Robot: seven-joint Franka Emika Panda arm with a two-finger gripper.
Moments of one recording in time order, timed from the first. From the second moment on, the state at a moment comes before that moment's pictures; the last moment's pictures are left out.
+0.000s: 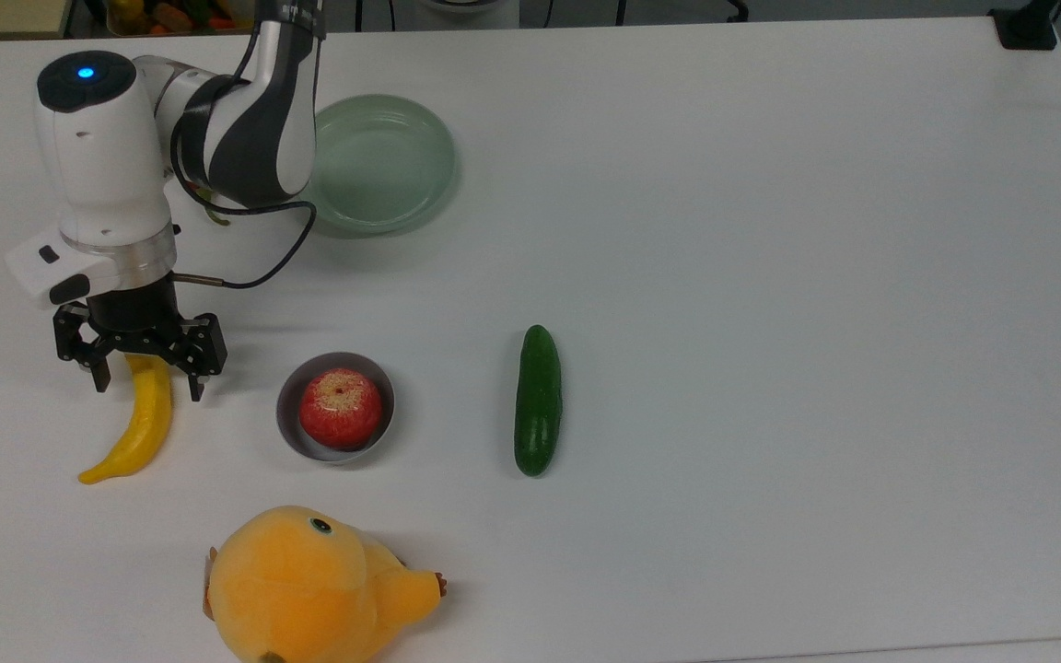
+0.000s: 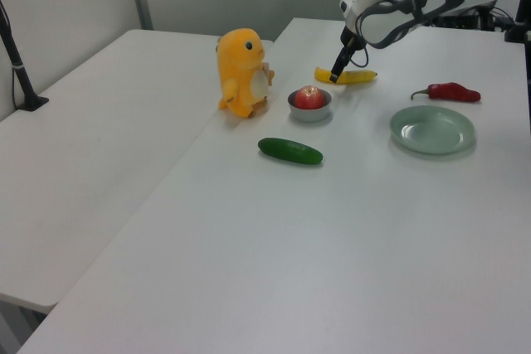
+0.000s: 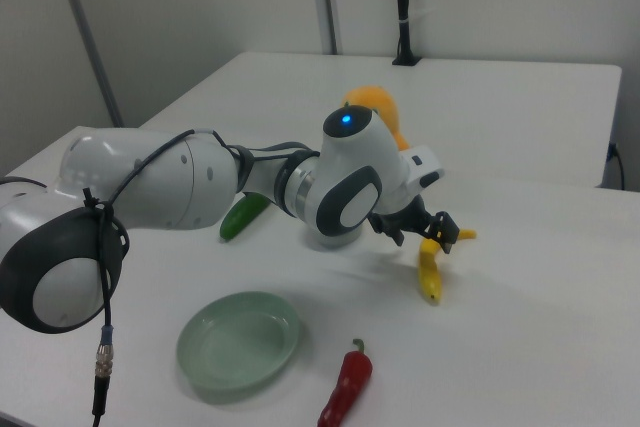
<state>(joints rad) -0.24 0.73 -0.07 -1.42 0.05 2.58 -0.35</state>
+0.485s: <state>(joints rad) -0.23 0.75 -0.06 -1.42 0.05 2.59 -0.35</state>
